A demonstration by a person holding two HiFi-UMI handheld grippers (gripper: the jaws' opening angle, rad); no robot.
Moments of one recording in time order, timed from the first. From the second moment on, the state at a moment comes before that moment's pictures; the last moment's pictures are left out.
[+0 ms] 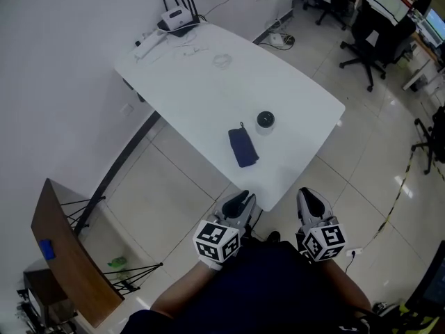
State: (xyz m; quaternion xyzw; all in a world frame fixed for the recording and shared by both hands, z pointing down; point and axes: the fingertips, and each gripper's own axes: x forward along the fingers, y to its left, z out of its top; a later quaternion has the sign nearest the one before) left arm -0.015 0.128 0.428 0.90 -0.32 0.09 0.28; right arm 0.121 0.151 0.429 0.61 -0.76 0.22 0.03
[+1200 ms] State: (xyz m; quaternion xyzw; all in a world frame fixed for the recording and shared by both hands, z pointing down) left arm -0.030 -0.045 0.600 0.77 -0.41 0.22 0.44; right arm 0.131 0.011 0.432 0.57 -0.79 0.23 0.04
